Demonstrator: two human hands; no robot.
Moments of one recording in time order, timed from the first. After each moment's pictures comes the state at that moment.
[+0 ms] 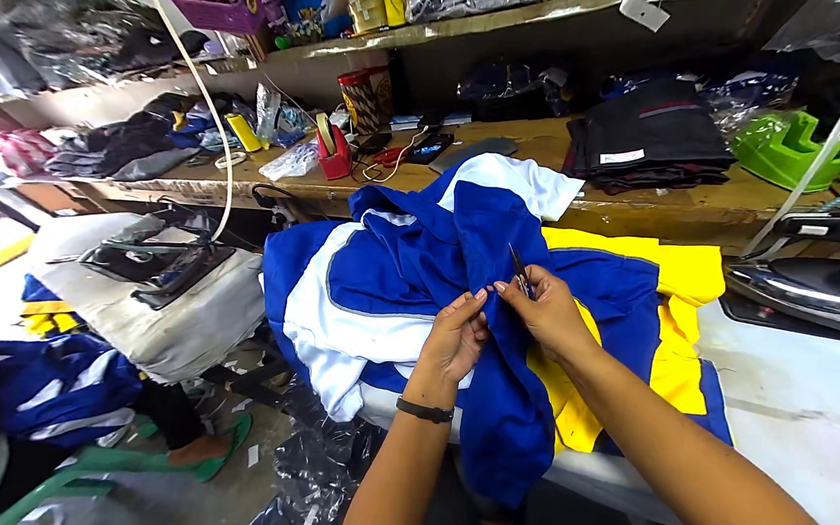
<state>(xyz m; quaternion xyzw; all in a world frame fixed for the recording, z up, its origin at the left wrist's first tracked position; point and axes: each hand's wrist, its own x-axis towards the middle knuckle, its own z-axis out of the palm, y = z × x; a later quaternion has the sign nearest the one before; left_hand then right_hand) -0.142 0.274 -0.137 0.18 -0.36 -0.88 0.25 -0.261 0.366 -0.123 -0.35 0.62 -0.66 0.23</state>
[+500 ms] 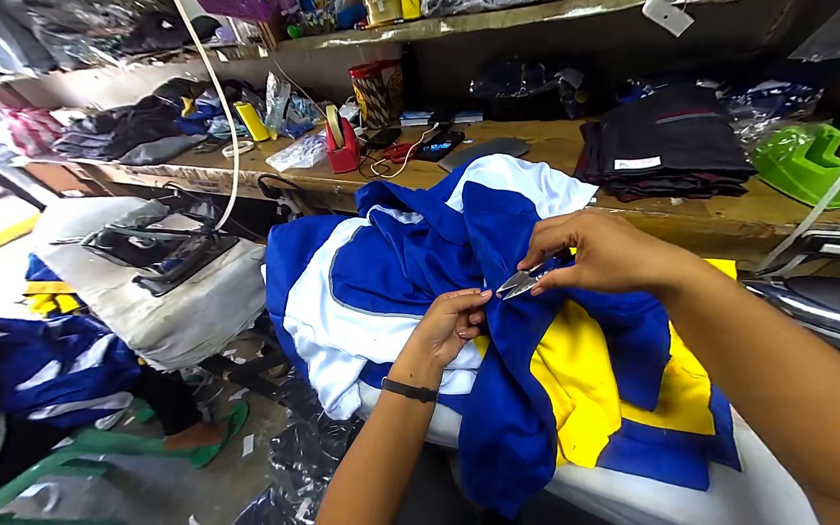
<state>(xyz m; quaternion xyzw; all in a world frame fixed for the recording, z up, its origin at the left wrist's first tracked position) -0.143 0.243 -0.122 0.20 -0.46 -0.85 0.16 -0.352 0.365 -0.028 -0.77 0.59 -0.25 0.03</state>
